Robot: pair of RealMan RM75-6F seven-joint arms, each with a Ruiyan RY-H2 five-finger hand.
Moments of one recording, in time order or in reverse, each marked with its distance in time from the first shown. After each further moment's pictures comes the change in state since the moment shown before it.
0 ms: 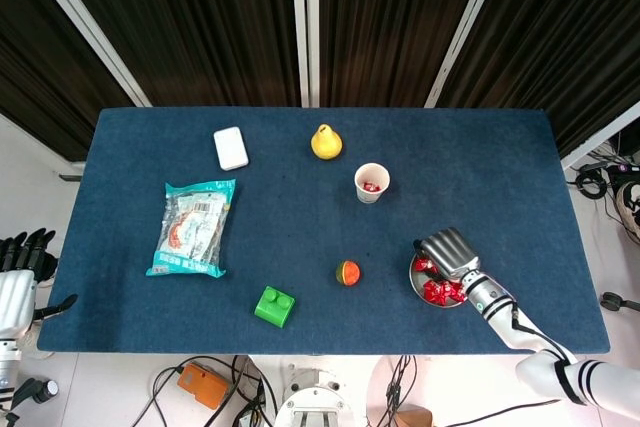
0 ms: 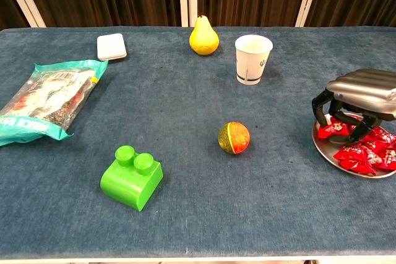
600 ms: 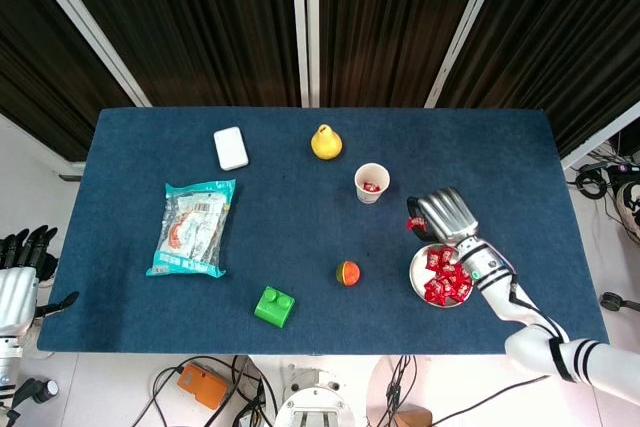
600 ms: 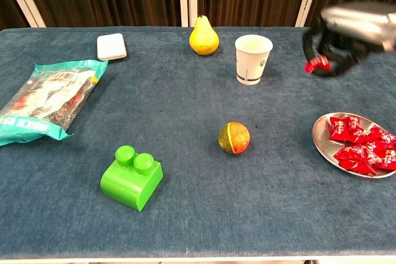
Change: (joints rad) left arm -0.010 0.005 -0.006 -0.007 0.006 -0.006 0.007; right arm 0.069 0.033 0.188 -0.050 0.063 0.037 0.047
